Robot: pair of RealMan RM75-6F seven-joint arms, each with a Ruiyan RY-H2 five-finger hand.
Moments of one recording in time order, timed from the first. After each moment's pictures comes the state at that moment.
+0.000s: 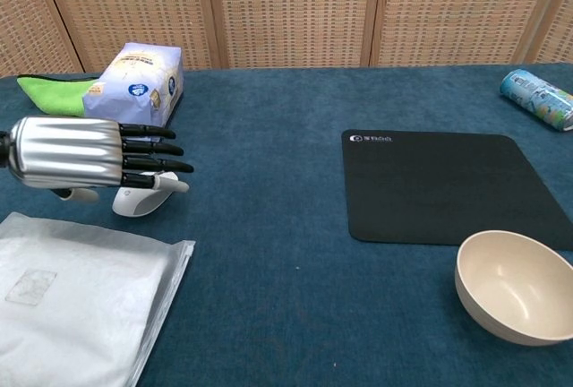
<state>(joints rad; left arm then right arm) -0.81 -1.75 0.30 -0.18 2.14 1.38 -0.14 0.03 -0.99 0.13 -1.78 -1.37 1.52 -0.06</state>
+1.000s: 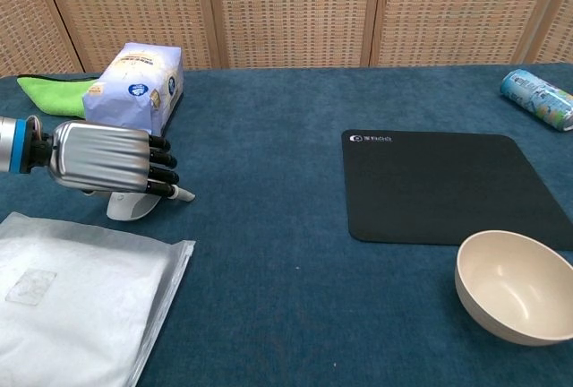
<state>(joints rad) -0.88 -1.79 0.41 -0.13 2.09 1.26 -0.12 0.03 -0.97 0.15 -1.77 -1.32 1.50 -0.02</state>
